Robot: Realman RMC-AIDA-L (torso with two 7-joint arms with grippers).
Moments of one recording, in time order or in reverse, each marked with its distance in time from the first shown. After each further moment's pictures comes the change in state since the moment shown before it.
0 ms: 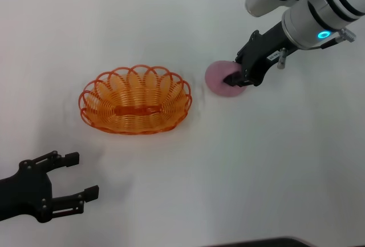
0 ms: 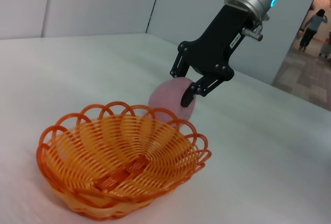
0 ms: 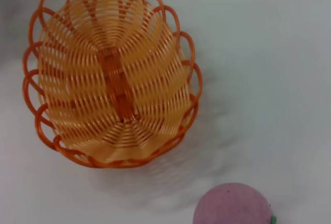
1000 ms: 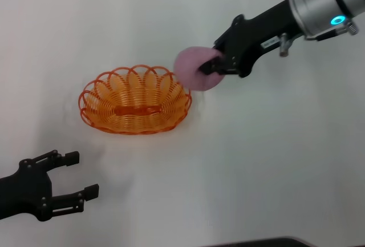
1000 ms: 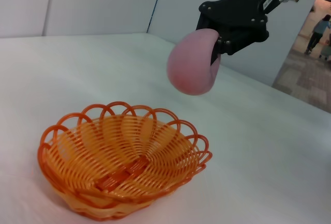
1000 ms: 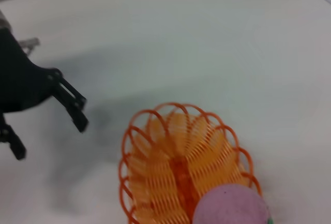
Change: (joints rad) left arm -0.004 0.002 0.000 0.000 0.000 0.001 -0.015; right arm -0.057 -0.005 0.095 -0.144 0.257 -0.203 -0.078
